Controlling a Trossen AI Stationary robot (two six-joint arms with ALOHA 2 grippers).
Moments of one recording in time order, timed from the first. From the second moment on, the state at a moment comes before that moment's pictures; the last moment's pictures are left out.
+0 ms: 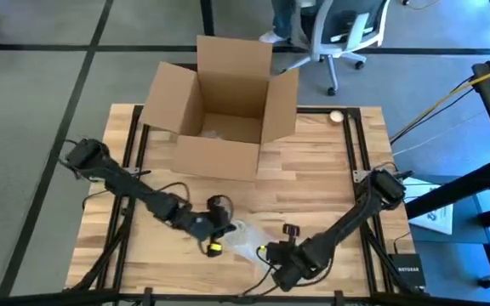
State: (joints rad) left arm -0.48 1.65 1.00 -0.04 -0.37 -0.44; right arm 0.73 2.00 1.41 -0.74 0.32 0.89
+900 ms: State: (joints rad) left arm -0.47 1.74 1.06 0.01 -0.29 -0.49; right arm 0.73 1.93 1.44 -0.47 0.80 0.73
